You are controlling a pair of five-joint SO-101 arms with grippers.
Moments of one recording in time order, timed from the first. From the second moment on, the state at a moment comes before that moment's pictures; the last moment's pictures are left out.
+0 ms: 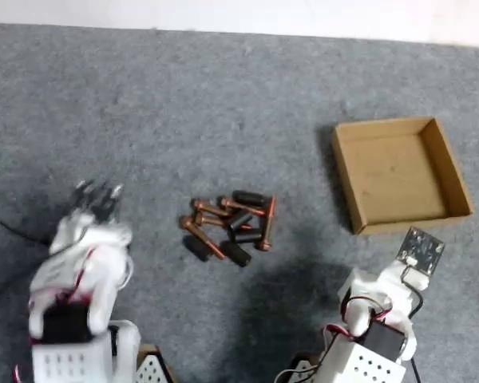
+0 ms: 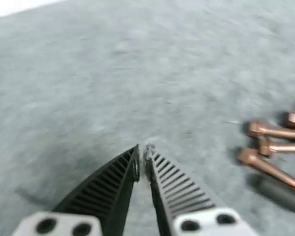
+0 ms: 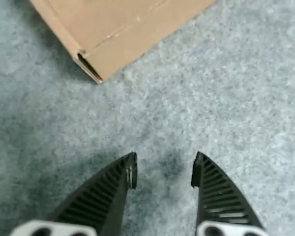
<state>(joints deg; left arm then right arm) -7.3 -80.2 68.4 60.5 -9.0 20.2 -103.7 95.9 68.5 -2.4</state>
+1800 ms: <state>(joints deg) -5.7 -17.5 51.0 41.6 4.5 -31.7 -17.7 41.5 39.6 7.0</state>
